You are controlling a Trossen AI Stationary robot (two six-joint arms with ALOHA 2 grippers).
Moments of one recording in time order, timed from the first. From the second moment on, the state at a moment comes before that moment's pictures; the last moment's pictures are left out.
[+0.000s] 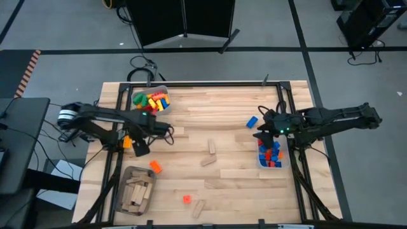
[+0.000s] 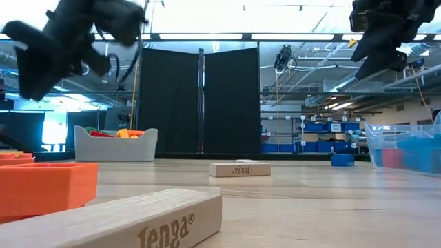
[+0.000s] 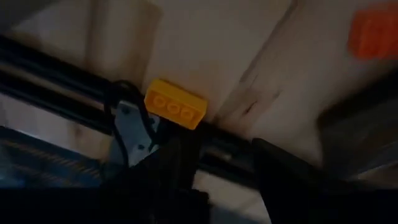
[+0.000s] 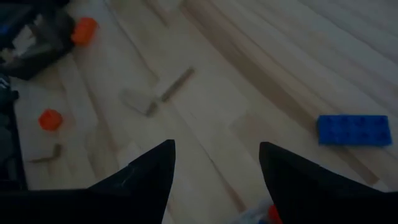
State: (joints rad) left arm 0.03 1.35 1.00 -1.55 0.00 -0.43; right arm 0.10 0.75 0.73 -0.81 0.19 0.76
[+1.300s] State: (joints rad) left arm 0.20 1.98 0.83 -1.38 -0.08 0.15; right arm 0.10 0.80 0.73 -0.74 0.19 0.84
